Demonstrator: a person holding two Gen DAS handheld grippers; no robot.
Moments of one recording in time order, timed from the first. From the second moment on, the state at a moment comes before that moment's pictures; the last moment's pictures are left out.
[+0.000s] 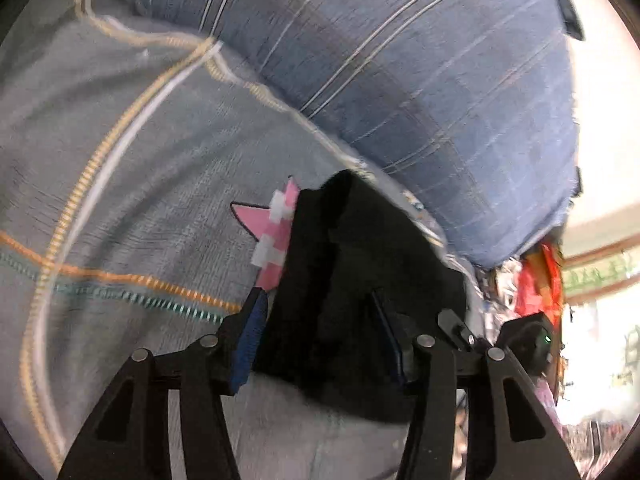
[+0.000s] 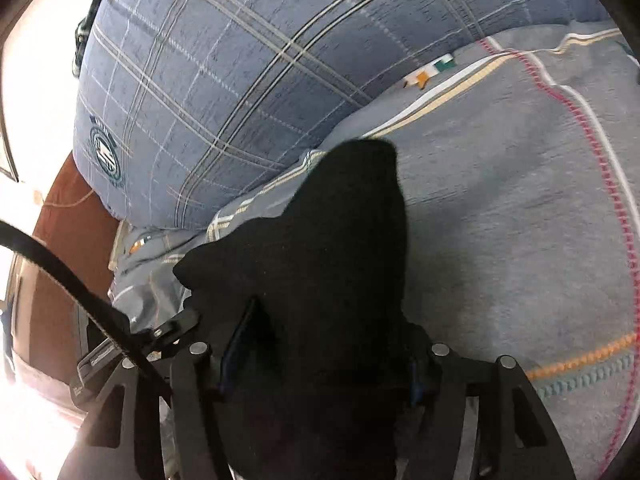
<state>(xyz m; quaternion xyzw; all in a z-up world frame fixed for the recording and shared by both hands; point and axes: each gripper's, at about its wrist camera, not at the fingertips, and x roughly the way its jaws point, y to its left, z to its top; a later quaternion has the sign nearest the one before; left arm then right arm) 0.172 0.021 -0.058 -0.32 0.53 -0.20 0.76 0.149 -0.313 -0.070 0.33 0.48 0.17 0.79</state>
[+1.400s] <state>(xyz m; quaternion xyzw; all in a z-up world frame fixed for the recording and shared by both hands) 0.017 0.006 0.004 -0.11 0.42 -0.11 0.89 -0.029 -0.291 -0.019 0.29 0.39 0.14 0.87</state>
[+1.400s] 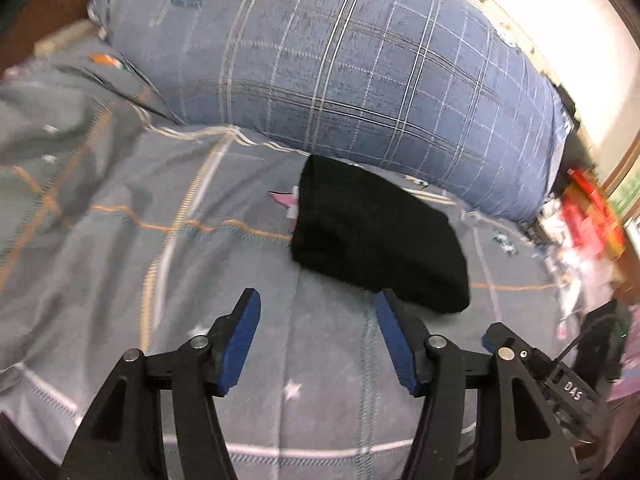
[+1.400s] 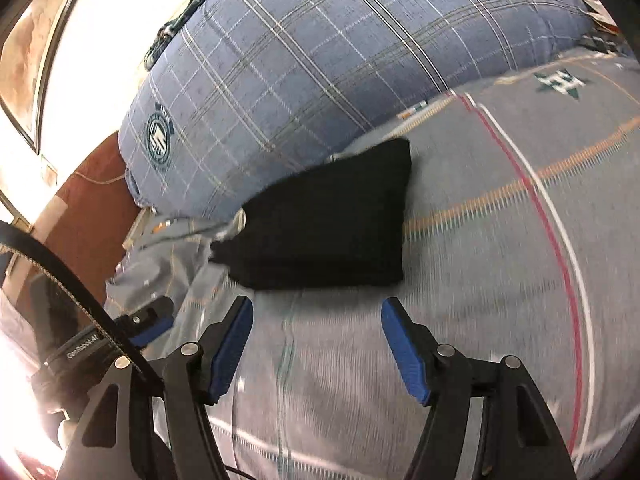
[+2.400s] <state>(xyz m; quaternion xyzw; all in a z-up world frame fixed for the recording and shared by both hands) -0.028 -0.036 0.004 0.03 0.39 -0.05 0.92 -0.057 -0.240 -0.034 0.20 0.41 0.12 0.88</state>
